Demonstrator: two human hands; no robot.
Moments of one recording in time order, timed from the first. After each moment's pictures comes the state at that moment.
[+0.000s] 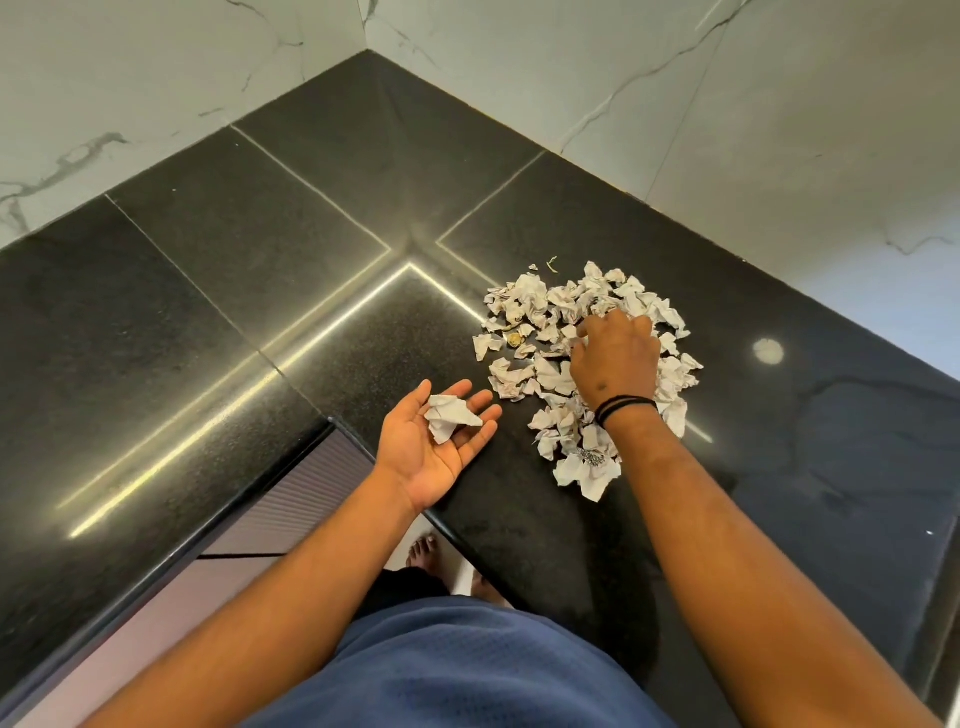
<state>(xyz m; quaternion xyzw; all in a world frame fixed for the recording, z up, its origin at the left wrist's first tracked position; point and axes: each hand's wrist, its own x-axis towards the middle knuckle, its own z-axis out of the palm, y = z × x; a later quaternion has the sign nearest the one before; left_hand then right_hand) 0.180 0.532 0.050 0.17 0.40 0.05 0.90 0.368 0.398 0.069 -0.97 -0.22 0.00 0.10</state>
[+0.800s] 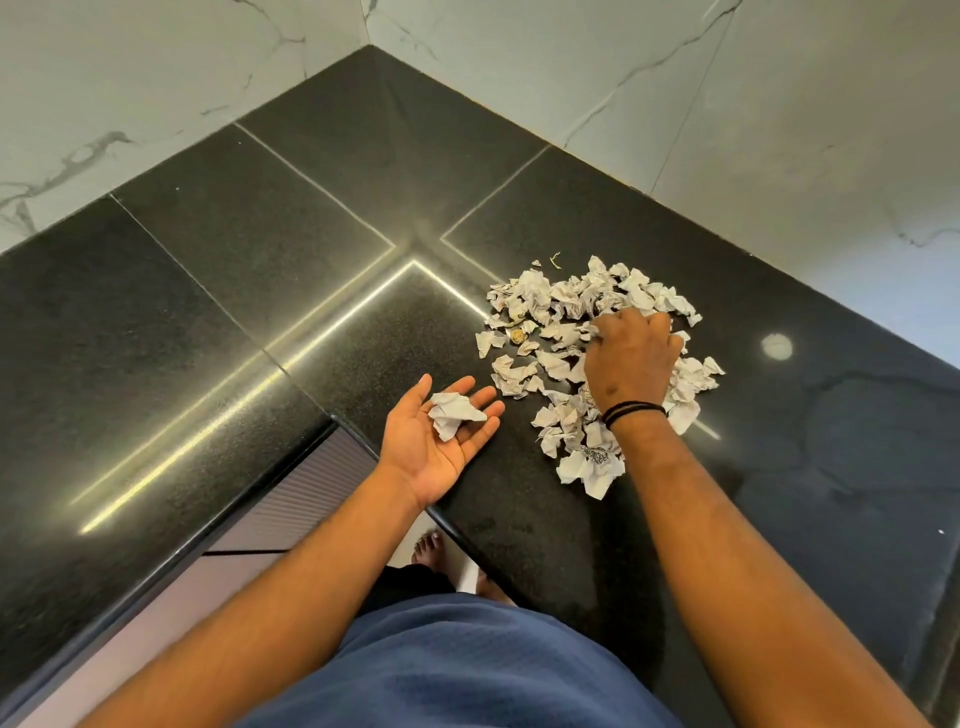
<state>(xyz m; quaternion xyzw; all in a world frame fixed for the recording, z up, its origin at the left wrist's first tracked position) 0.182 0.532 0.051 0.19 0.41 0.06 0.89 0.368 0.391 0.061 -0.97 -0.19 -0.07 0.11</state>
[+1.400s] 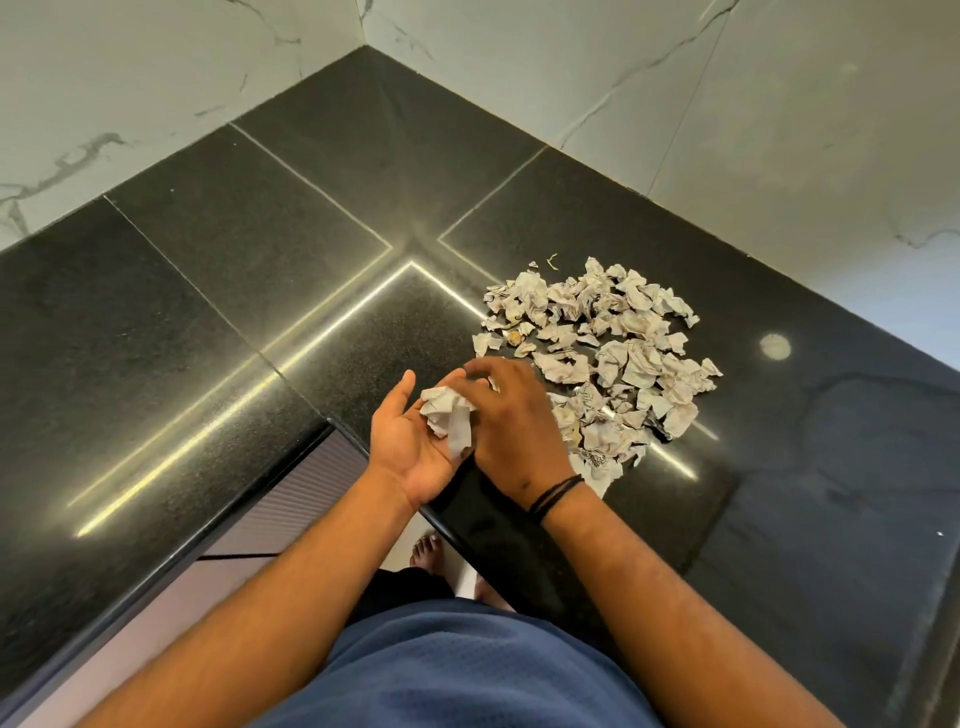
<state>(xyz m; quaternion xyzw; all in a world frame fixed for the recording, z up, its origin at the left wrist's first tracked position) 0.181 0.535 0.055 0.14 0.37 0.06 0.92 0.260 0.421 0.065 -0.82 -0.47 -0.03 0.33</state>
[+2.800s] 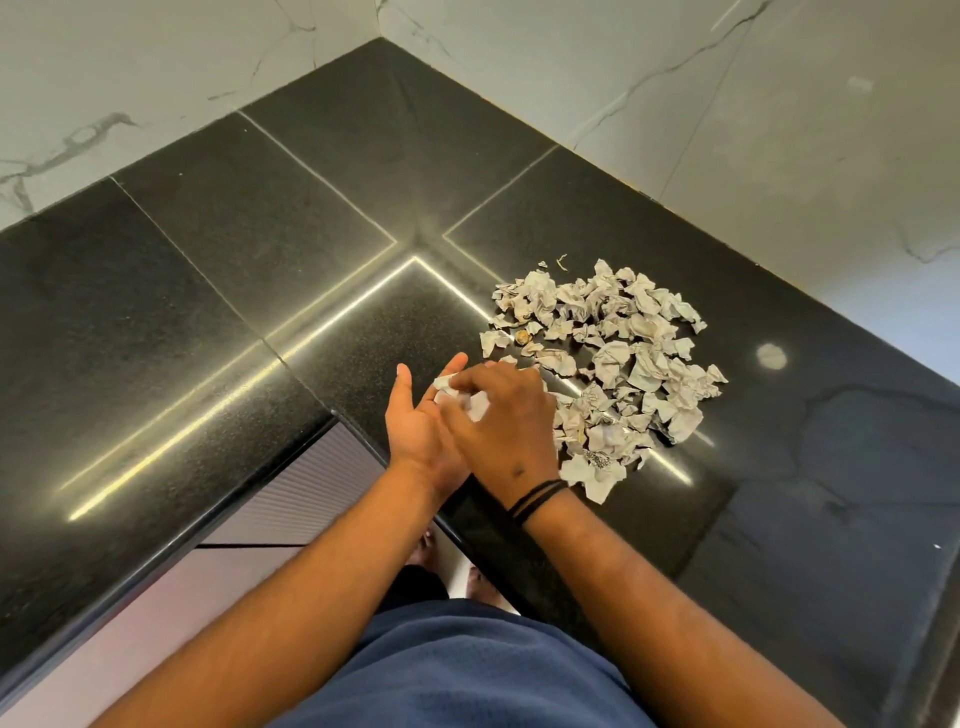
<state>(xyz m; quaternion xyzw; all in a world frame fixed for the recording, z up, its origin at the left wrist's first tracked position) 0.194 0.523 0.058 0.11 0.37 0.15 0.91 0.238 0.440 0.089 -0.86 -0.32 0.04 0.40</state>
